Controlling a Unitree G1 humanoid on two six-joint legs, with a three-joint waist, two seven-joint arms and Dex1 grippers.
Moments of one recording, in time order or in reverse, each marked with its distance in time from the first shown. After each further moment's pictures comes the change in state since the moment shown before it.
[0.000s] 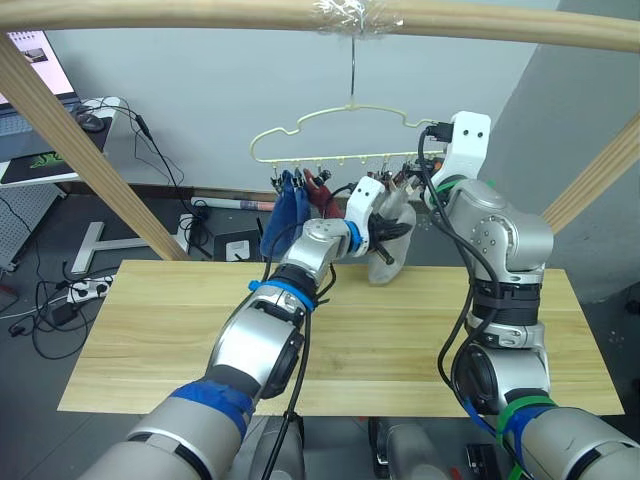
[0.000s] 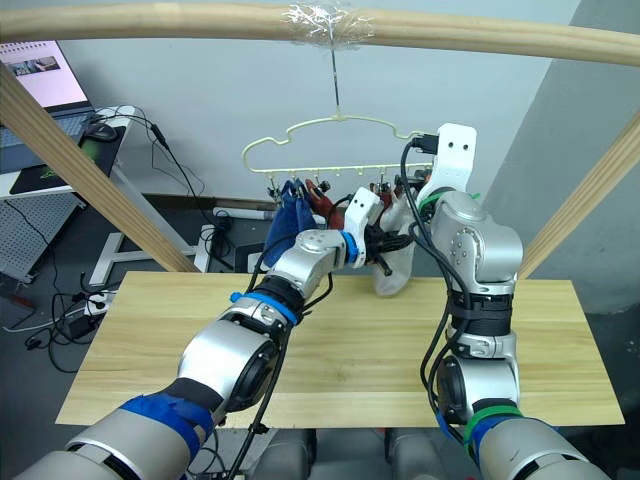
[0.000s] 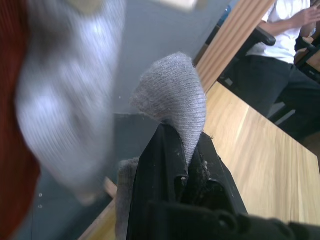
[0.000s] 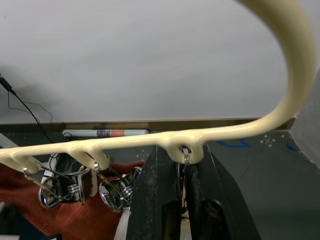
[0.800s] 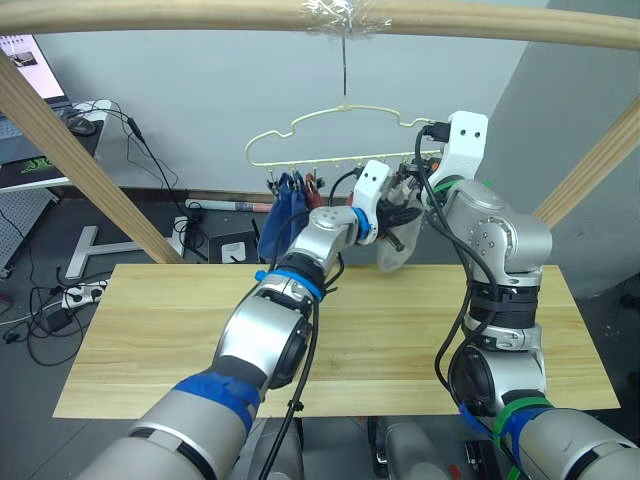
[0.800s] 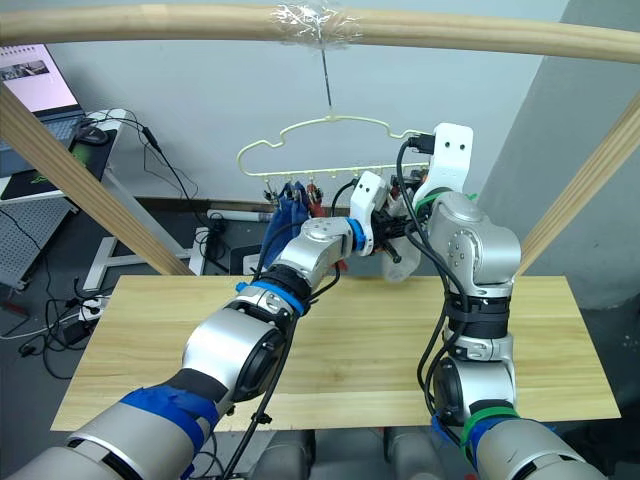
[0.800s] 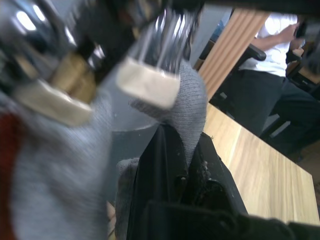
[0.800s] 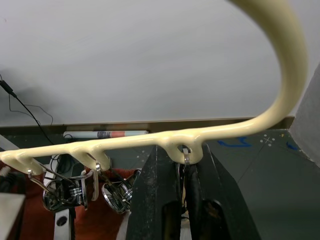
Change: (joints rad) left arm -0.071 -0.017 0.057 0.049 0.006 -0.024 0.021; right arm 0.005 0.018 0.003 -0.029 0.000 0.016 0.000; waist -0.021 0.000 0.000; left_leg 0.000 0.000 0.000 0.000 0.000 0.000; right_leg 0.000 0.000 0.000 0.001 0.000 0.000
